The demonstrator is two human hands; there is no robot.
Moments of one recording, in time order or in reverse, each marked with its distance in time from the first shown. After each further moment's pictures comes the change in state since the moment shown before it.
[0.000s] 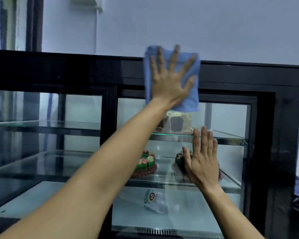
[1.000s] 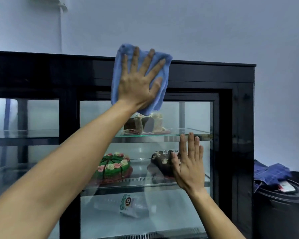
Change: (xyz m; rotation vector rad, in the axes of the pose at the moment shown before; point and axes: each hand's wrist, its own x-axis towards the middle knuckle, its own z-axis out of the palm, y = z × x) left_hand 0.006 0.006 0.024 0.017 0.140 0.220; right_hand -0.023 0.055 -0.010 0.097 -0.118 0.135
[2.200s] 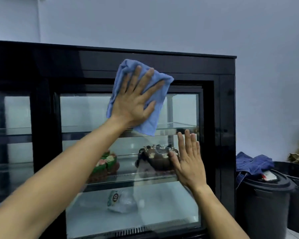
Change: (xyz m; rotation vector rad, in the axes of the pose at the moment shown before) left_hand -0.061 0.052 0.010 -0.154 -0.088 0.112; right_hand -0.015 0.055 -0.015 -0.046 -0.098 -0.037
